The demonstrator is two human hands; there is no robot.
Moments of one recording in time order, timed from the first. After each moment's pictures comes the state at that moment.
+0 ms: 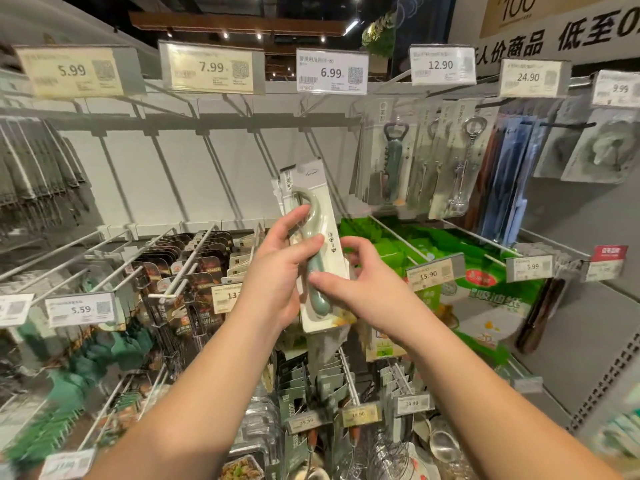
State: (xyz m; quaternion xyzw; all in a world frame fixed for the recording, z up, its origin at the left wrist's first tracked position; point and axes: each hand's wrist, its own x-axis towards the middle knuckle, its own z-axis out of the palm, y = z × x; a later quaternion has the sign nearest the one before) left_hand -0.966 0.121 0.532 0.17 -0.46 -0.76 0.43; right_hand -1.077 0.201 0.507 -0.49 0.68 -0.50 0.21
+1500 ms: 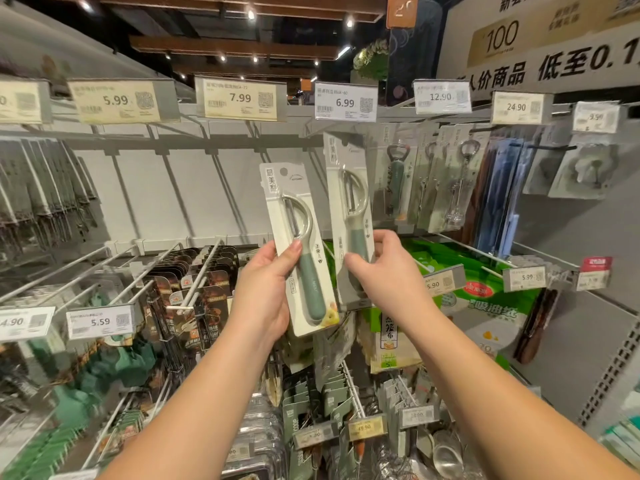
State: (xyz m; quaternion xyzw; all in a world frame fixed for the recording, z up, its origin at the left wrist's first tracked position) left_hand -0.940 0.101 0.524 0.17 -0.45 -0.75 0.45; right_hand -1.078 0.190 0.526 -0.43 0.75 -0.51 0.04
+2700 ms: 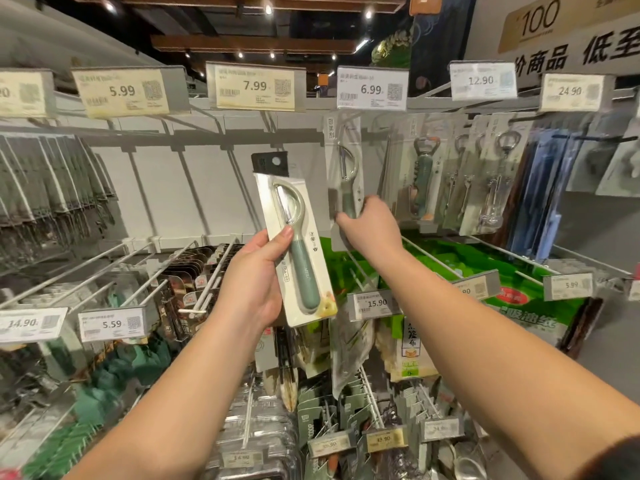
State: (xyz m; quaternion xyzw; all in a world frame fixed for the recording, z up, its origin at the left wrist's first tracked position) left_hand -0.928 0.066 0.537 0.18 -0.43 -0.77 0.45; right_hand -1.123 0.062 0.541 -0.41 0.78 -0.47 -0.03
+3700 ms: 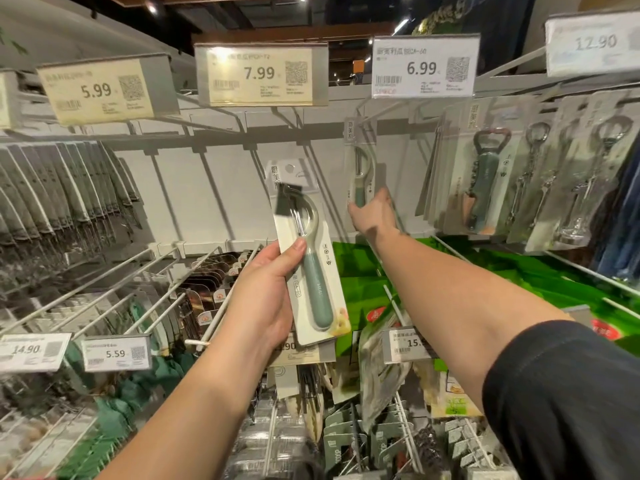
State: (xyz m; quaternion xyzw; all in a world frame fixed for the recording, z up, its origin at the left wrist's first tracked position) left_hand -0.947 0.018 0.532 0.25 -0.43 -0.73 0.47; right_hand -1.176 -0.077 0.532 -0.38 0.79 -0.47 0.06
